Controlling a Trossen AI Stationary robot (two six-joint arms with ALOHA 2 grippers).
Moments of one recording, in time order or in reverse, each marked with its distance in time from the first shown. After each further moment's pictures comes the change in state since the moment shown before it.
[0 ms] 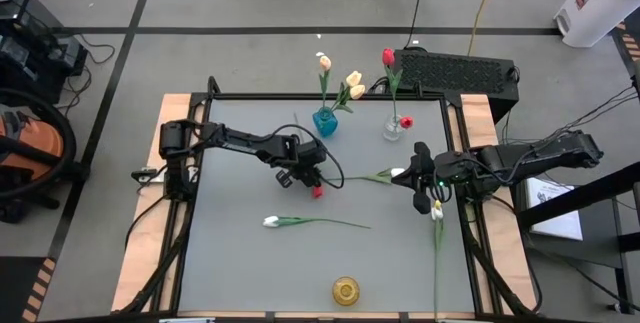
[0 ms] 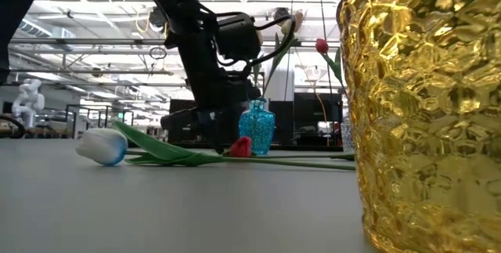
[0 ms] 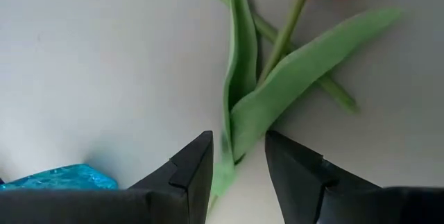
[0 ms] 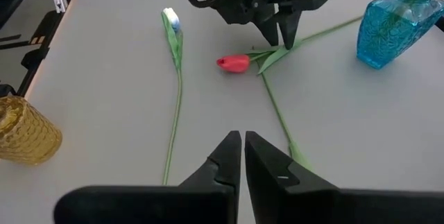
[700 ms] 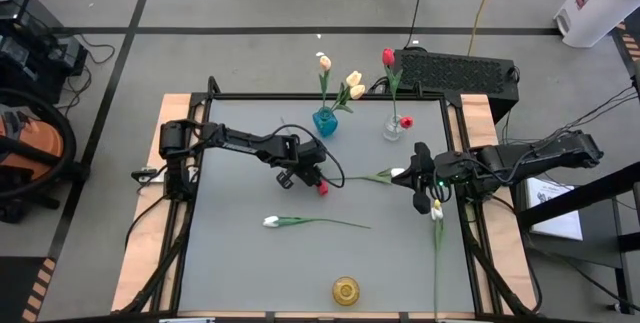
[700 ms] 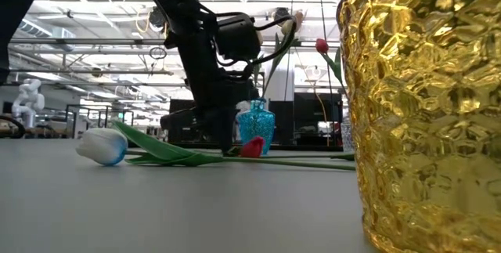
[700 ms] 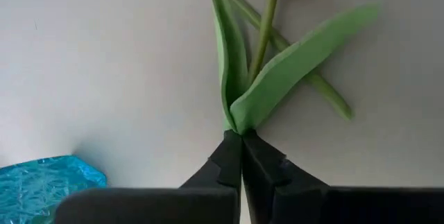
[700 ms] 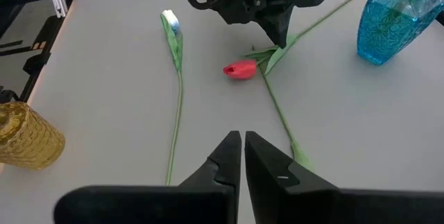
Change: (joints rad) left arm 0.000 0.000 0.000 -0.007 0.010 -0.075; right arm 0.000 0.000 0.000 0.000 0.000 0.026
